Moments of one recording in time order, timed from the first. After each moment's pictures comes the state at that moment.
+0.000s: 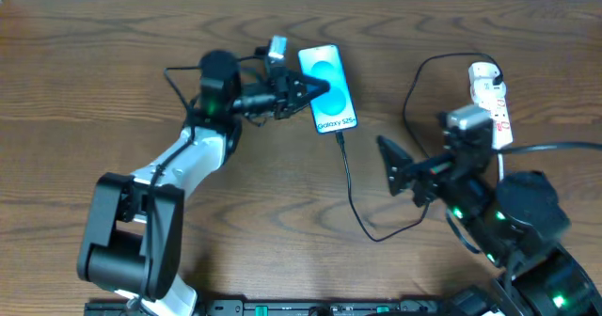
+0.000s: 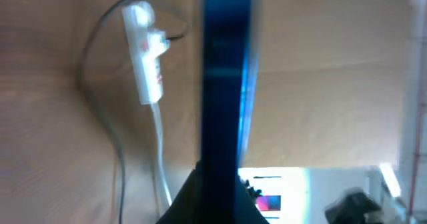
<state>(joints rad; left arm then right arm) -0.26 1.77 1.00 0.53 1.10 -1.22 0.50 0.70 0.94 -0.48 0.02 0.21</state>
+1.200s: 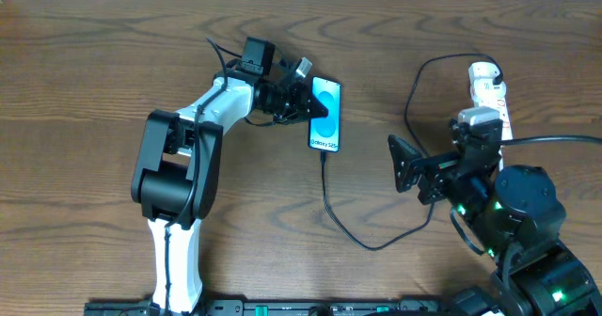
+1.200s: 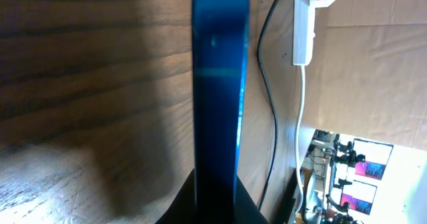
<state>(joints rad) -0.28 2.19 1.47 -0.42 0.98 -0.36 0.45 0.72 0.94 -0.55 0.04 0.26</state>
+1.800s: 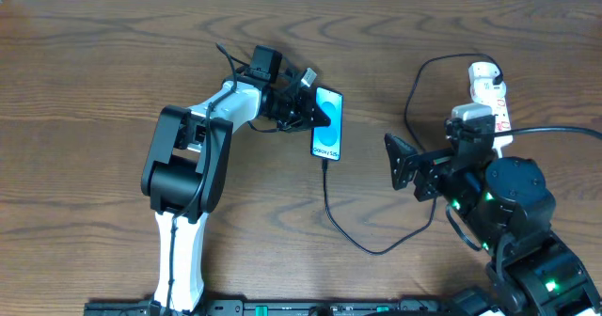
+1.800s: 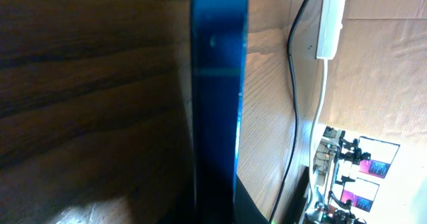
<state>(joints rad) -0.30 2.25 1.47 -0.42 0.96 -0.35 0.45 0.75 0.94 -0.56 0.04 0.27</state>
